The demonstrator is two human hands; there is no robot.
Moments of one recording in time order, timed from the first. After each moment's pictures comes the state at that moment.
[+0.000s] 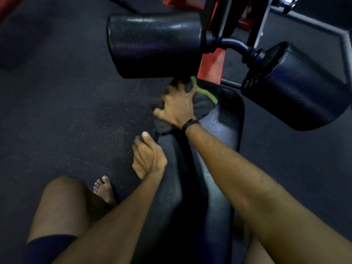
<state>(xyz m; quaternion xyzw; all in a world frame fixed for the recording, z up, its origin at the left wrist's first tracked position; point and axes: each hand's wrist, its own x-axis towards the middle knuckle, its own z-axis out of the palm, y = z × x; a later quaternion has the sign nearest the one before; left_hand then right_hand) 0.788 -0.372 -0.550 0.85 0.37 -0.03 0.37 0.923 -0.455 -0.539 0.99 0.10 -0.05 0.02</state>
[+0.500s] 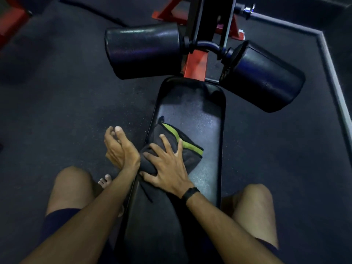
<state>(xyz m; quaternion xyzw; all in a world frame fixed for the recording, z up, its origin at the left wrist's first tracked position) 0.753 -0.318 -0.532 0.77 0.35 0.16 0.51 0.695 -0.441 -0.545 0.97 0.17 0.02 -0.16</state>
